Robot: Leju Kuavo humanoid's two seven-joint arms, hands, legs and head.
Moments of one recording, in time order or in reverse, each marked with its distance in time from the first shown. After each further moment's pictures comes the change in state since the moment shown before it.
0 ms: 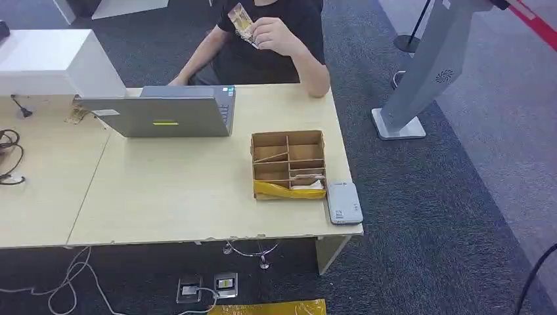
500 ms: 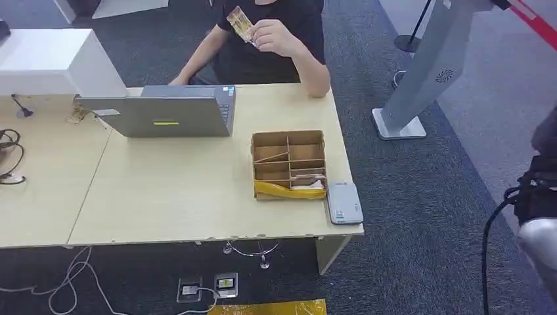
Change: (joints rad) left arm 0.001 0.012 -0.003 0.000 0.000 -0.049 -0.019; right arm -0.310 -0.155 0.569 -0.238 0.491 0.046 0.422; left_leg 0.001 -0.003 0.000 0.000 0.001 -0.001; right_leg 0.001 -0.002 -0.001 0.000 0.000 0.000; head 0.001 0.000
